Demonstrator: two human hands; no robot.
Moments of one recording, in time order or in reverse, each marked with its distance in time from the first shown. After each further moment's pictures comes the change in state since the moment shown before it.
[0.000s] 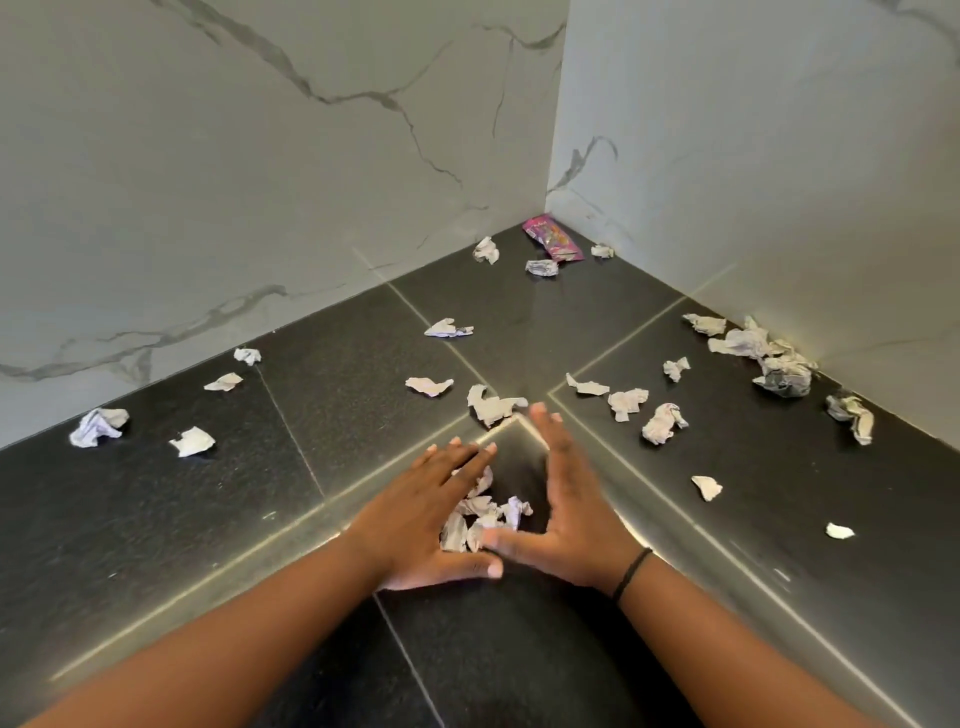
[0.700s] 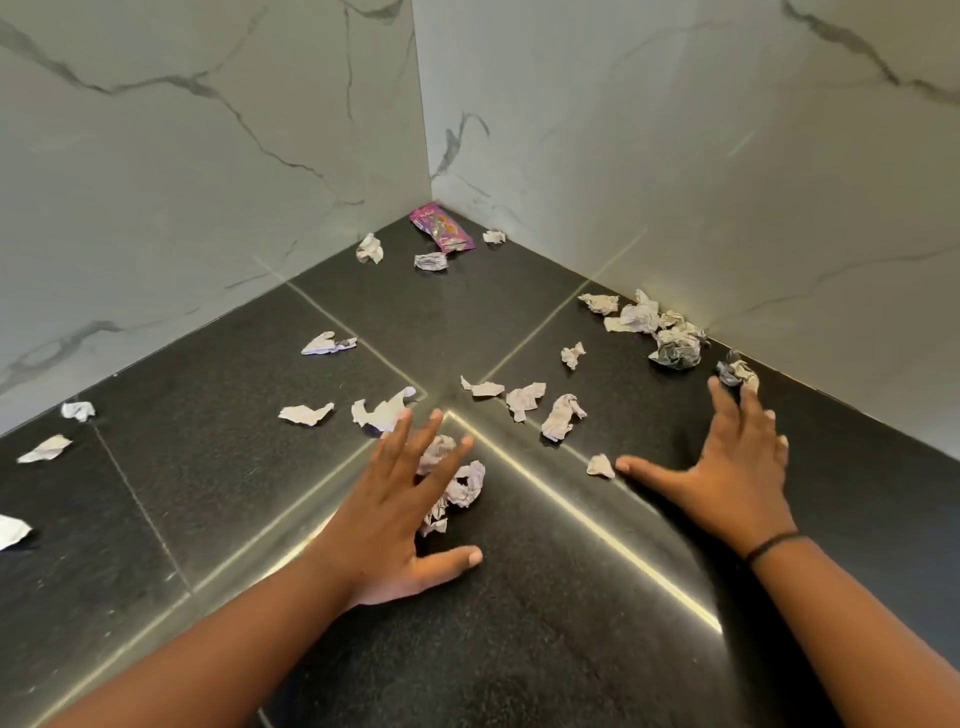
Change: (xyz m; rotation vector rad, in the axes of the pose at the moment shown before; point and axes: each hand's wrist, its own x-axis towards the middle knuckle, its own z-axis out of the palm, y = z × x) left_hand 0.067 0.045 0.009 0.041 0.109 0.137; right_hand -0.071 0.148 -0.143 -0.494 0.324 0.776
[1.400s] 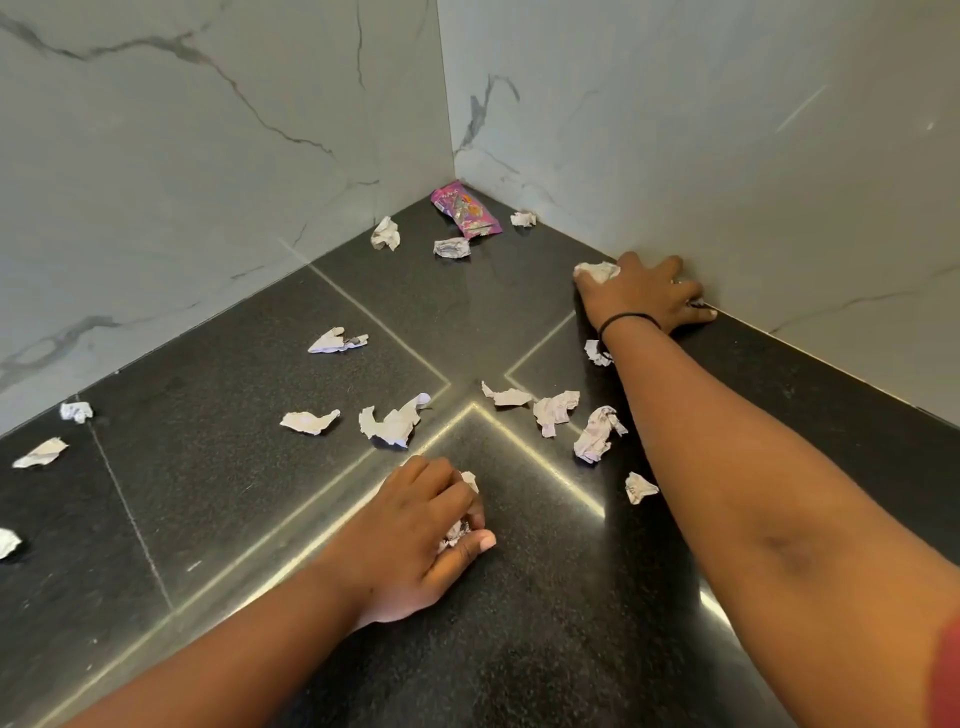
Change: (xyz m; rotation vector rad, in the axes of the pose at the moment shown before) left_hand 0.020 -0.007 0.002 -0.137 -0.007 0.051; right_hand 0.191 -0.165 0.049 -0.081 0.037 0.241
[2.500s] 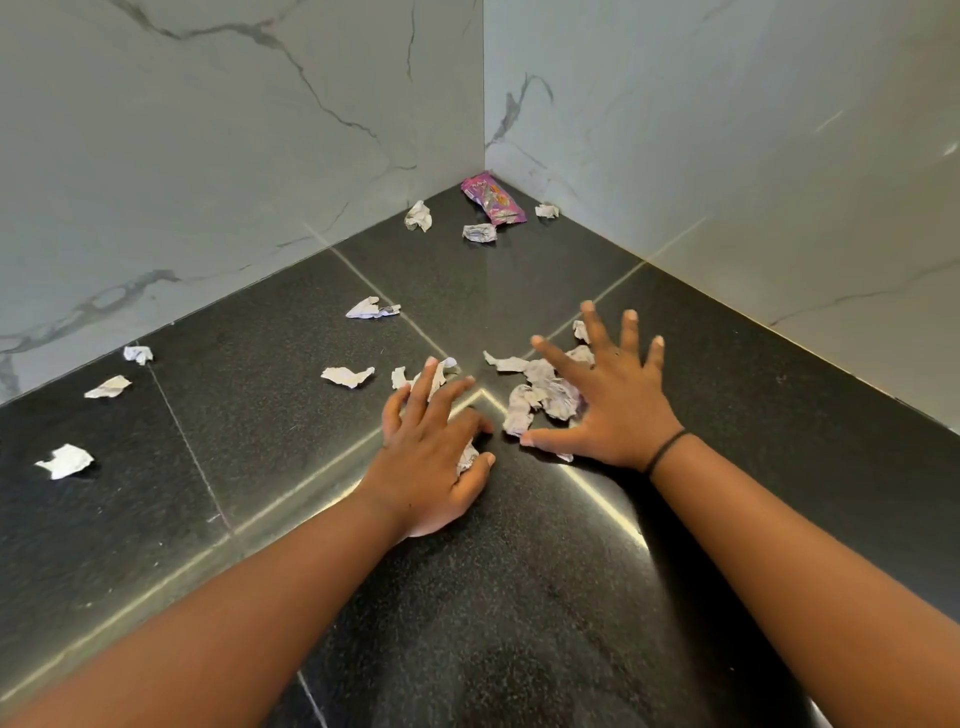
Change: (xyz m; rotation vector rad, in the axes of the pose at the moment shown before) left_hand 0.002 0.001 0.005 0.201 0.118 -0.238; right_hand -0.141 0.078 -0.011 -0.109 -0.112 -0.904
